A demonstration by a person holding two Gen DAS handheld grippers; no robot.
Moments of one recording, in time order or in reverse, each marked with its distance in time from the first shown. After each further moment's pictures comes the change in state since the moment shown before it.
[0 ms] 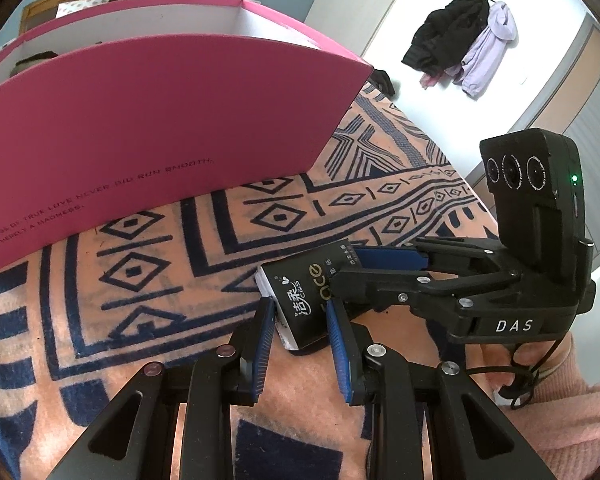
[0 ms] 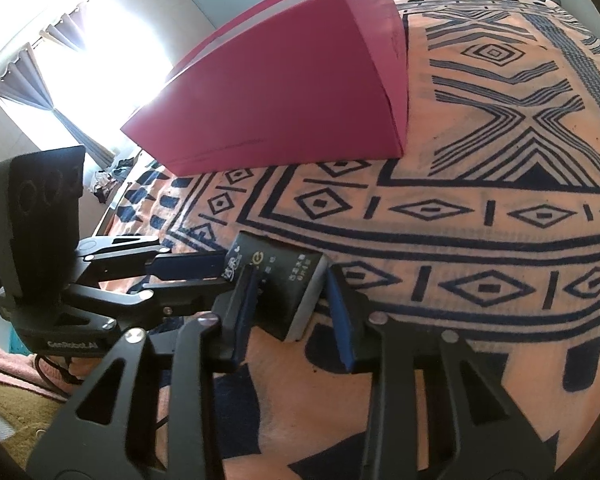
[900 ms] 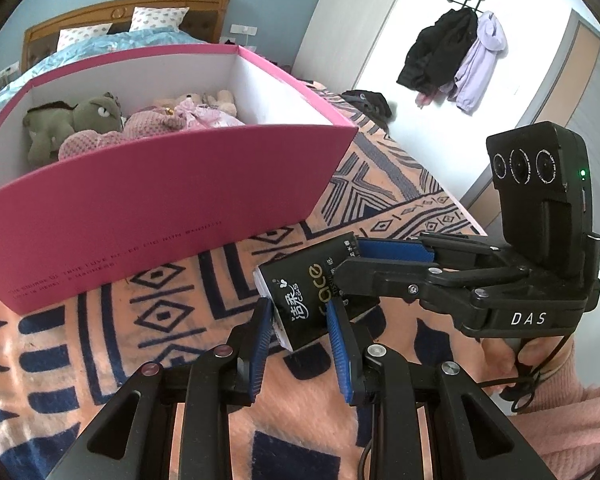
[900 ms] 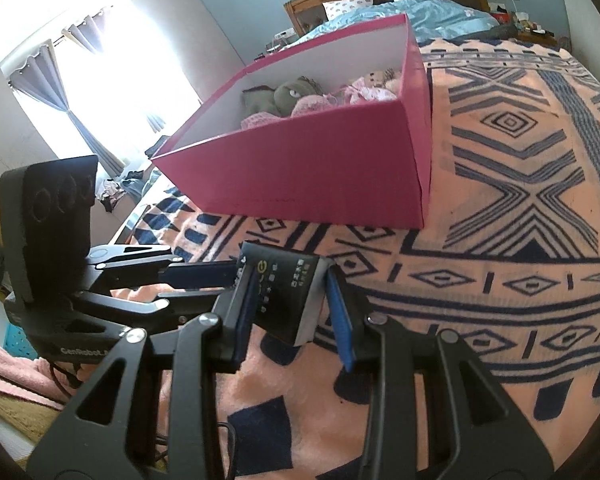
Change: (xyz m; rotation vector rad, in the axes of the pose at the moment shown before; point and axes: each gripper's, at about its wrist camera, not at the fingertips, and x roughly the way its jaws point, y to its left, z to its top) left arm -0.030 -0.003 0.018 0.040 -0.093 0.023; right arm -0.026 0.029 0.025 -0.069 -0.105 0.016
